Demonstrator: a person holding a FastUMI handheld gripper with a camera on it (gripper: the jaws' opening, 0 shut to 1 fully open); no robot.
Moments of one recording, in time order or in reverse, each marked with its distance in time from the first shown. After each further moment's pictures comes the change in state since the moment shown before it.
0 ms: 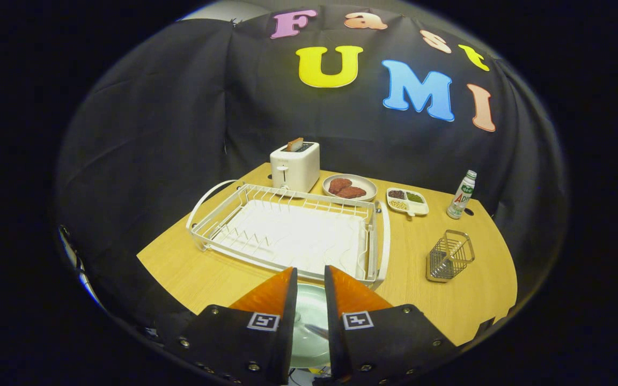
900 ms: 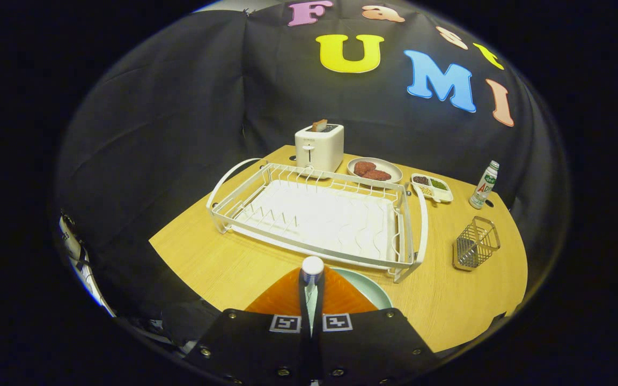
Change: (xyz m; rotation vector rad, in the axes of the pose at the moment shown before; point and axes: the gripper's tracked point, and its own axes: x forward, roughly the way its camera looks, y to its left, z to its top) arm 0.015 0.057 -0.048 -0.013 0.111 0.103
